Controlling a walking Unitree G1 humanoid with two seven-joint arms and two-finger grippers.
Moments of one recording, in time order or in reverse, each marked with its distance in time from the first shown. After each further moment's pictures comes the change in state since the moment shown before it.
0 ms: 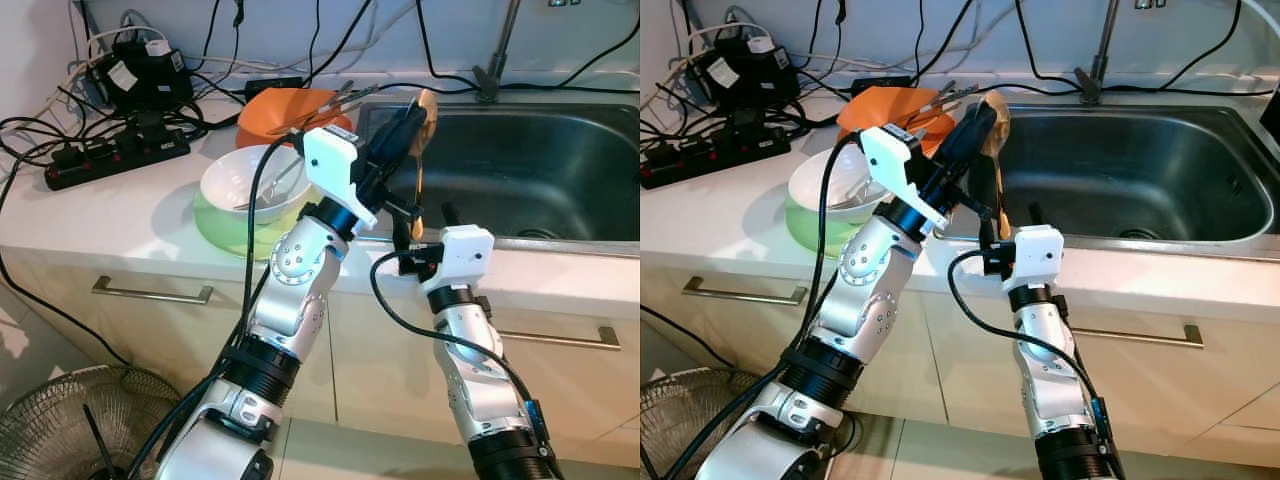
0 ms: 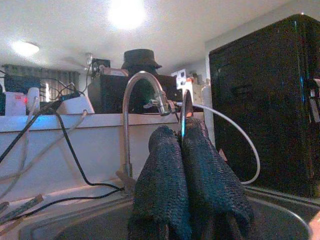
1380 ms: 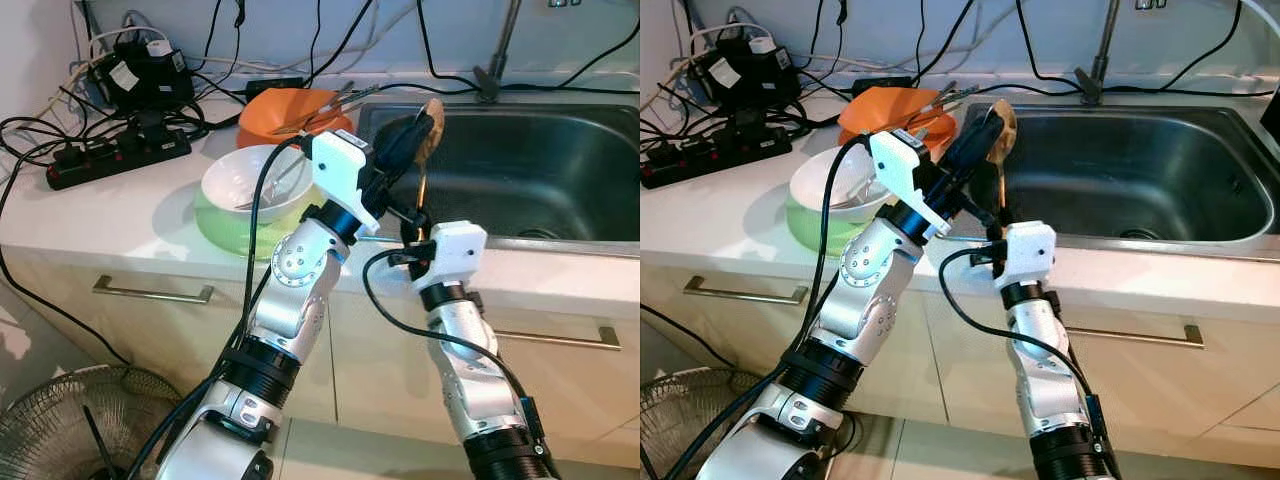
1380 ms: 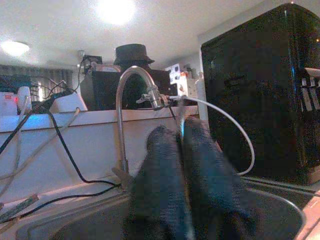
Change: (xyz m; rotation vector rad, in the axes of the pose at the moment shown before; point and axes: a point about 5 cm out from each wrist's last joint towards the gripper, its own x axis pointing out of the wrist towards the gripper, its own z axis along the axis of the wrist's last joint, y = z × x) left arm -0.001 -0.002 -0.002 0.024 0.022 -0.031; right arm 0.002 0.006 0.005 0.011 -0.017 0.041
